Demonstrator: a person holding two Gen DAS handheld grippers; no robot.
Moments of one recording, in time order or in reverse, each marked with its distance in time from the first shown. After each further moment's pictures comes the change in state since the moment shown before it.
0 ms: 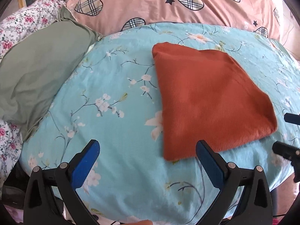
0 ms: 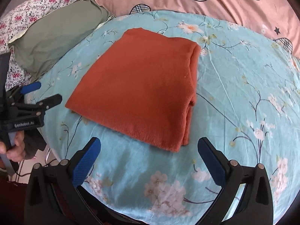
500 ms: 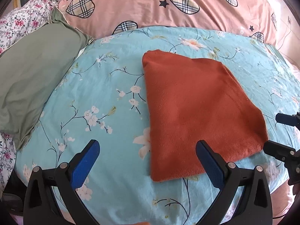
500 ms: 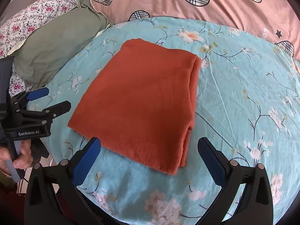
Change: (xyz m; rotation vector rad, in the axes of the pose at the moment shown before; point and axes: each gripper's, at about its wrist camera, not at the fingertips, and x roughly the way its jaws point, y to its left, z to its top) left arm 0.003 -0.010 0.030 -0.002 -0.001 -0.052; right arm -0.003 -0.007 0.034 0.031 -0.019 0.024
